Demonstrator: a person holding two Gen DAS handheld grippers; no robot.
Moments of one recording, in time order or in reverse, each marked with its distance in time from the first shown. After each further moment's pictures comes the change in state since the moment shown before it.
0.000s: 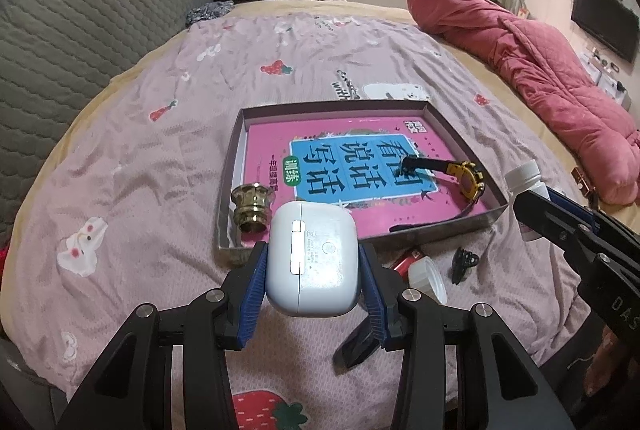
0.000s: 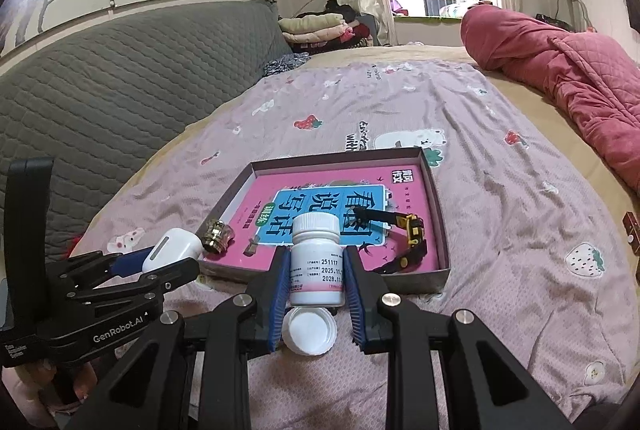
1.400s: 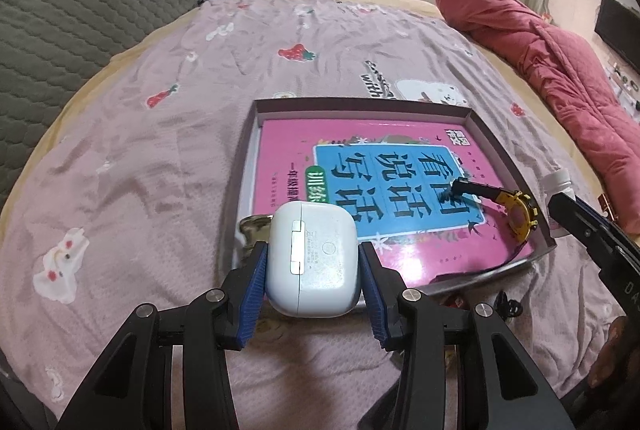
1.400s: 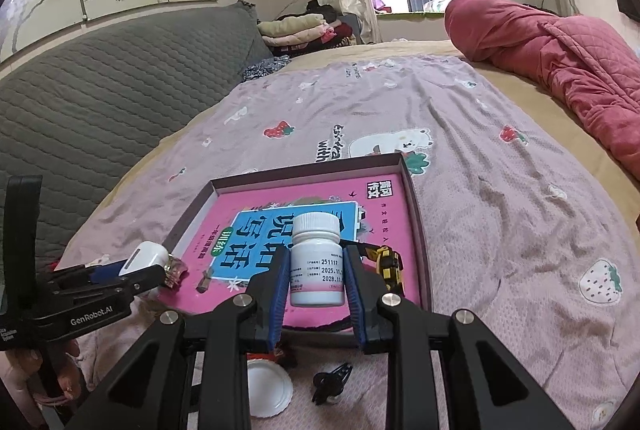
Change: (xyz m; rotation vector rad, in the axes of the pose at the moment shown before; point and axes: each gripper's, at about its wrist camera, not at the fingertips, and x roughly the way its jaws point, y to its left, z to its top) left arm 0.073 0.022 0.033 -0.068 0.062 0.024; right arm 0.058 -0.042 0.020 0.051 -0.008 -0.026
